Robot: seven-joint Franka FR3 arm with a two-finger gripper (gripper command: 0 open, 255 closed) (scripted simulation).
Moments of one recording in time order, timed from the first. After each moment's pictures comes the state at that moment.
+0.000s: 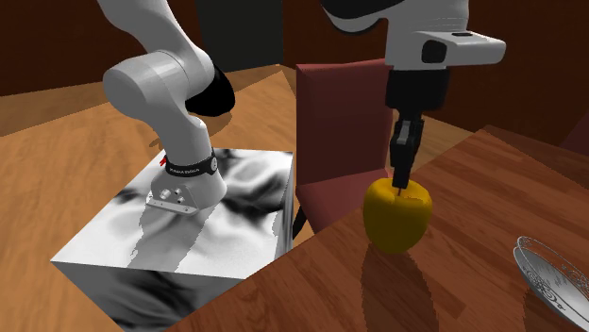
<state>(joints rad) -0.23 -0.17 -0.08 -2.38 -0.27 2.31 0.32</state>
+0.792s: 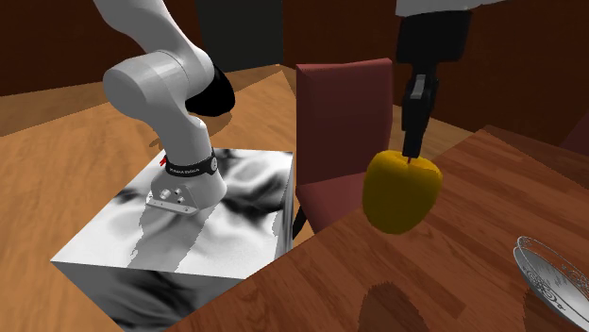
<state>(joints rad) -0.22 -0.24 -0.08 -2.29 -0.25 2.16 0.28</state>
